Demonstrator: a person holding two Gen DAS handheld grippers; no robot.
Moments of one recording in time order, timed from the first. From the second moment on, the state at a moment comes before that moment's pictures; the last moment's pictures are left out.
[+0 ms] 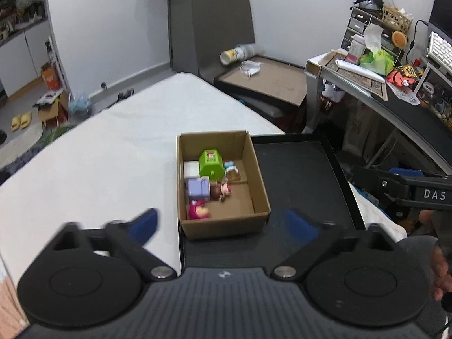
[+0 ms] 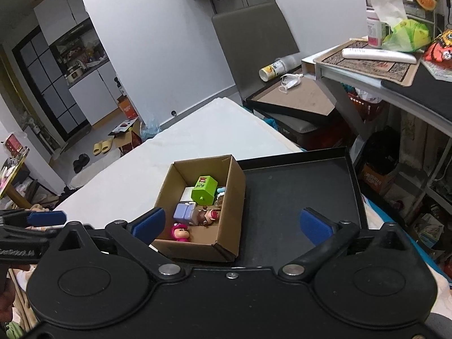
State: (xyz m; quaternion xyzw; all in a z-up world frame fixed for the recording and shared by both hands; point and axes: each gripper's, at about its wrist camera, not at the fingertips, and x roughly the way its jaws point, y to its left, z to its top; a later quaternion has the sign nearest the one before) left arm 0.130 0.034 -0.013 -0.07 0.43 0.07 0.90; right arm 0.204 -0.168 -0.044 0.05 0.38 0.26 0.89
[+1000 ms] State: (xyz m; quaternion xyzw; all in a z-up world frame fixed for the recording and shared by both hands) left arm 0.048 -0.005 0.041 -0.07 0.34 0.05 0.94; right arm 0.123 -0.200 0.009 0.04 0.33 0.19 0.92
